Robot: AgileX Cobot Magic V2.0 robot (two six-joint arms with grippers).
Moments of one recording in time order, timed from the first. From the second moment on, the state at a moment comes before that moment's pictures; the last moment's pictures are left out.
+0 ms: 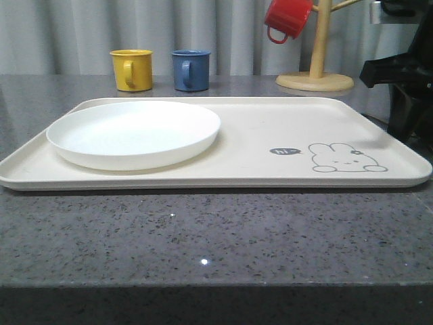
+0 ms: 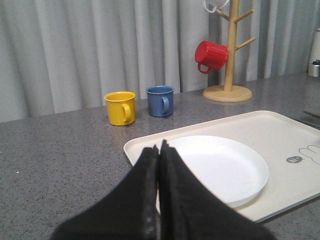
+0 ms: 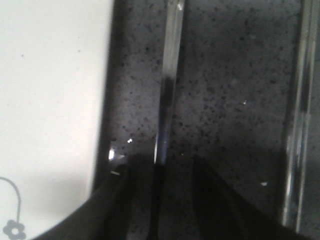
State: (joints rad) left arm -0.37 0.08 -0.33 -0.06 0.30 0.15; right arm 0.13 1.60 -1.15 0.04 0.78 0.07
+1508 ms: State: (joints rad) left arm -0.37 0.08 -0.33 -0.06 0.30 0.15; right arm 0.53 1.63 -1.34 0.03 0.88 0.47
